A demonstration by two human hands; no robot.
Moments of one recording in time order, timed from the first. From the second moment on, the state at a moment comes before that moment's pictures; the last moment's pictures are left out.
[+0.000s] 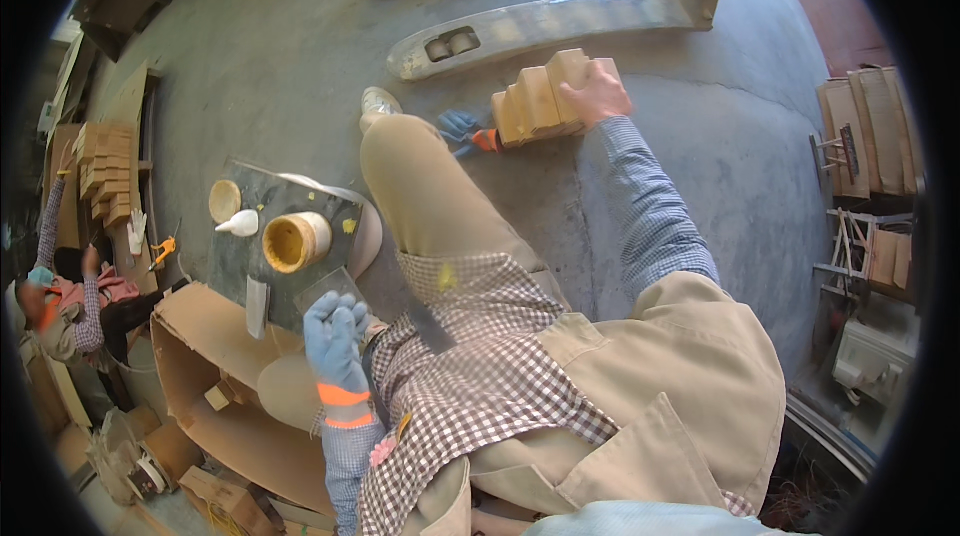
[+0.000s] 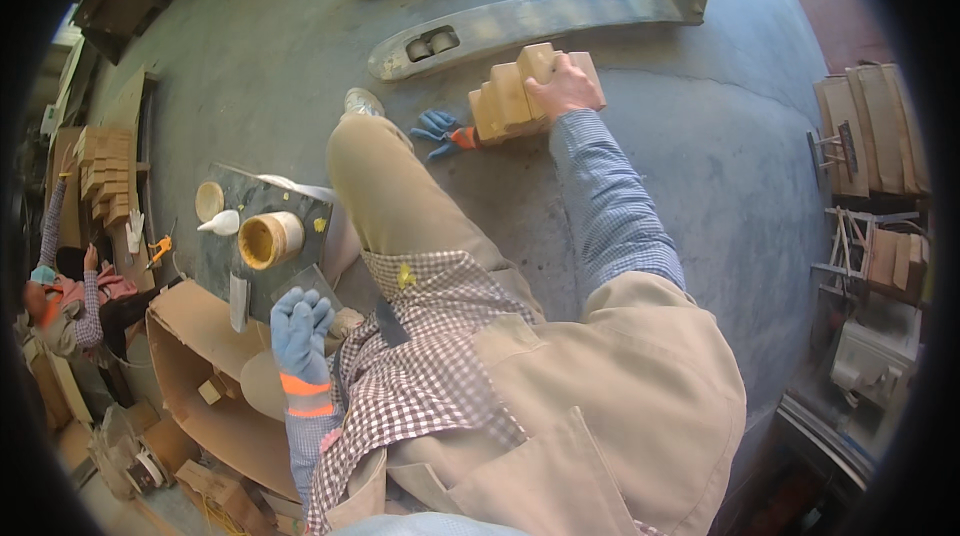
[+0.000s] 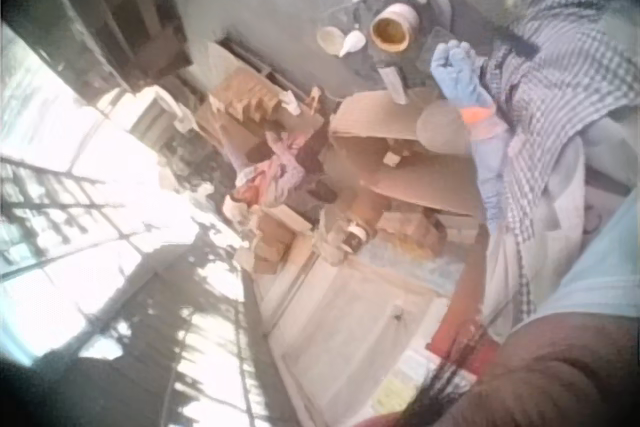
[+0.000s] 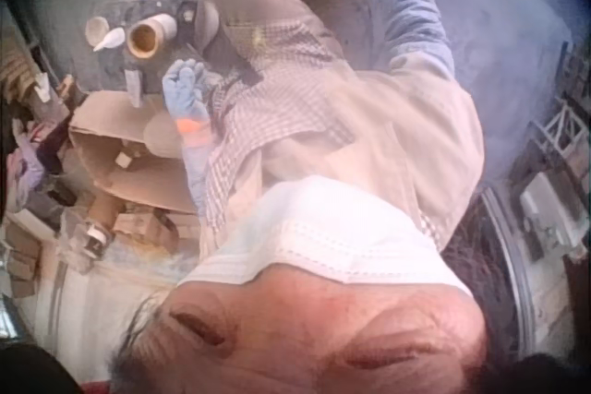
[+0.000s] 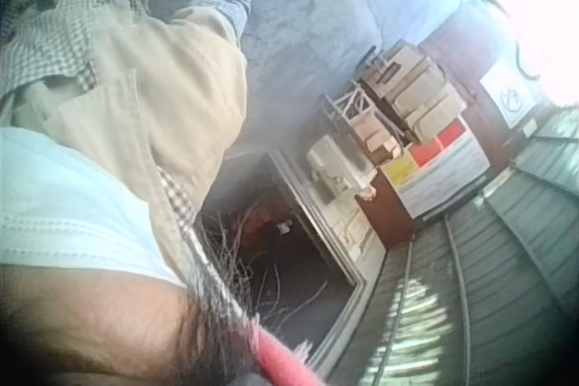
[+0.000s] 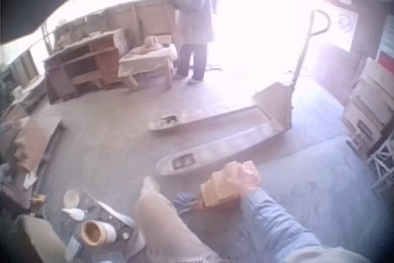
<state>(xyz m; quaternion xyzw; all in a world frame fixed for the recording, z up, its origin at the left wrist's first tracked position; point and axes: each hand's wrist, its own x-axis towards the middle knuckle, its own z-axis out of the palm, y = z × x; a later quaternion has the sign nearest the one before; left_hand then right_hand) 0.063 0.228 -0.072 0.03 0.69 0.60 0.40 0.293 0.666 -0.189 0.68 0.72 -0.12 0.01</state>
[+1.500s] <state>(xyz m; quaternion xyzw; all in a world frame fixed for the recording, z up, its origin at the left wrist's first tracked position) 0.081 0.277 -0.050 0.07 0.76 0.47 0.45 0.430 0.708 -0.266 0.70 0.63 -0.32 -0.13</state>
